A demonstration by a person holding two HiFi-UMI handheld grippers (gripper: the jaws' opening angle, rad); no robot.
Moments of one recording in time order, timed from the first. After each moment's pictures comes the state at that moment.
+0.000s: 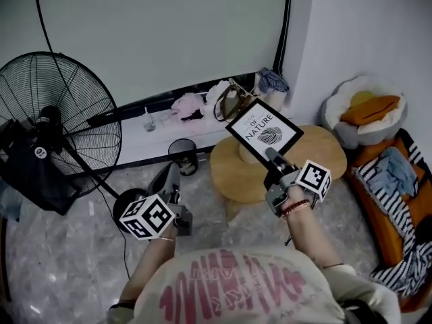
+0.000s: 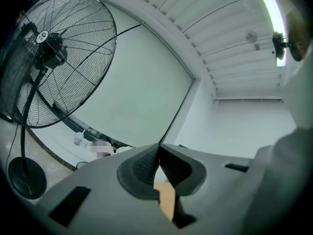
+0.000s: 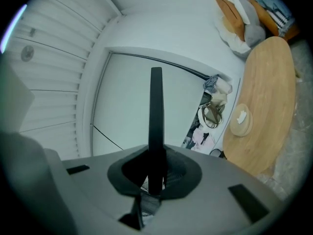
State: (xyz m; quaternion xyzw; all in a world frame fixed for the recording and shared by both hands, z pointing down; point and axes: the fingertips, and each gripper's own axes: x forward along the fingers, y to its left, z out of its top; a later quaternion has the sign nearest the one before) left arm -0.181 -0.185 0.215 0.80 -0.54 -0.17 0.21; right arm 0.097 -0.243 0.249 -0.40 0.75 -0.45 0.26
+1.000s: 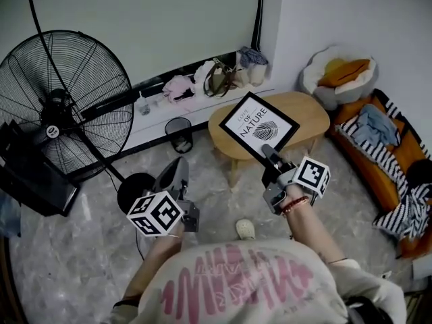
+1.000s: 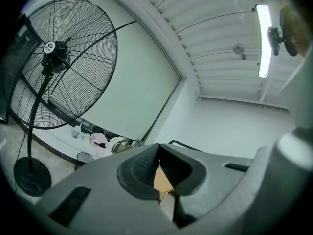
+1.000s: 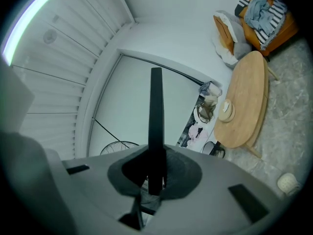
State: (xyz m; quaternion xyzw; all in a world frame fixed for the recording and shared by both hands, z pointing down) left arm -0.237 -0.010 0.206 0.85 -0.46 -0.14 0.22; right arm 0.006 -0.020 0.239 -0.45 0.74 -0.42 0.26
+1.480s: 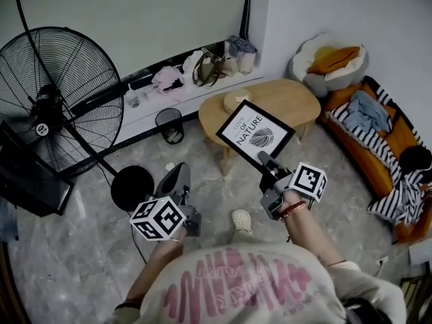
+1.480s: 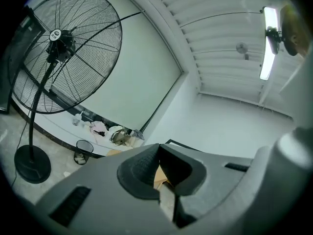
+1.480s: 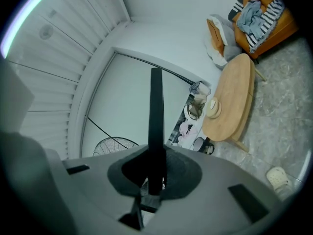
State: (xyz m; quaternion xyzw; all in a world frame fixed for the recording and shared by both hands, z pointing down) left arm -0.215 0.047 0.251 0.85 -0.44 -0.12 0.25; right arm 0.016 0.050 0.286 -0.48 0.72 -0.44 0.24
